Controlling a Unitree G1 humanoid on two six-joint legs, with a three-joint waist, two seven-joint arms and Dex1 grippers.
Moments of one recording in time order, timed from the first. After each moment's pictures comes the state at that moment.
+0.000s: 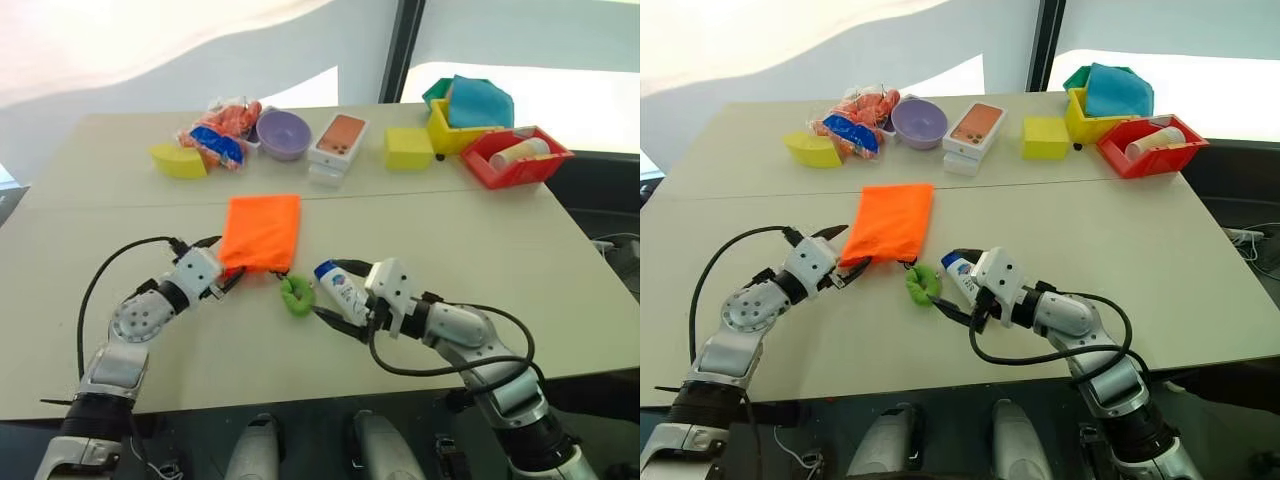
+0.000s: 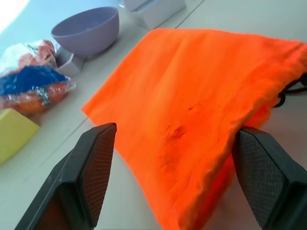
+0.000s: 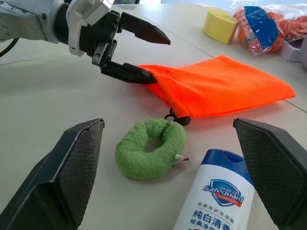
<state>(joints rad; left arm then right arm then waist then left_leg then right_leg) -0.20 0.56 0.05 0.13 -0.08 -0.11 -0.58 -0.18 -0.43 0.25 -0.41 0.23 0.32 0.68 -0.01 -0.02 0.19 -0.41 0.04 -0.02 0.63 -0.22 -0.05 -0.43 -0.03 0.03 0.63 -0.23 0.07</state>
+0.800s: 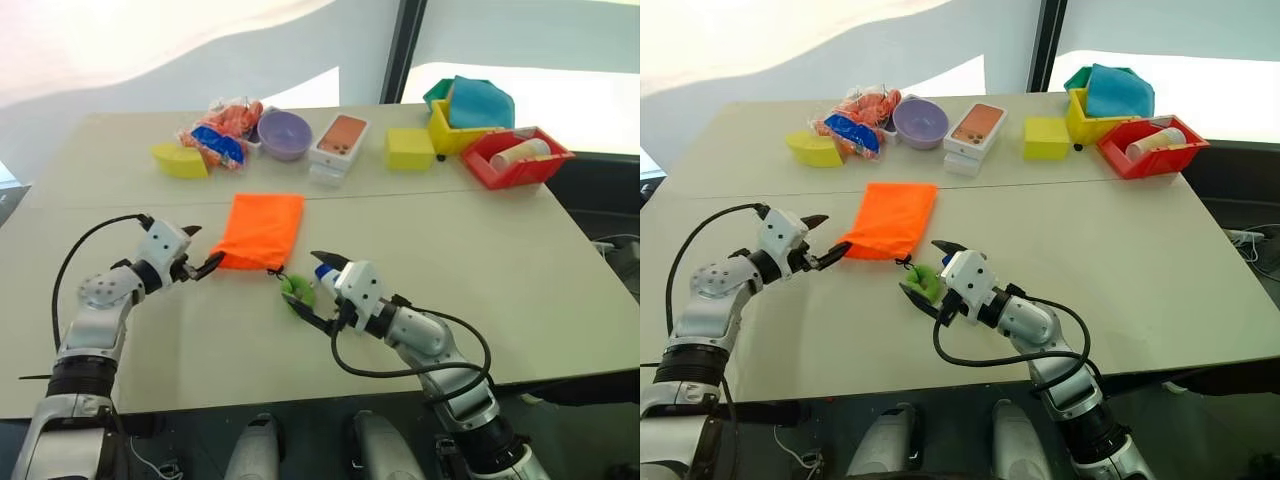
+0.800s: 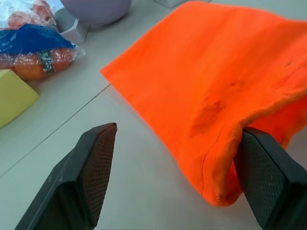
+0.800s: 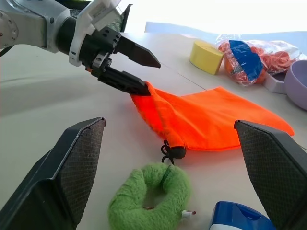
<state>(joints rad) -0.40 0.64 0.06 0.48 -0.05 -0.21 -0.71 -0.19 -0.24 0.35 -0.29 0.08 0.16 0.56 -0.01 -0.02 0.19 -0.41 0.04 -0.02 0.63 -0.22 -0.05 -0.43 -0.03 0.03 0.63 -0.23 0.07</state>
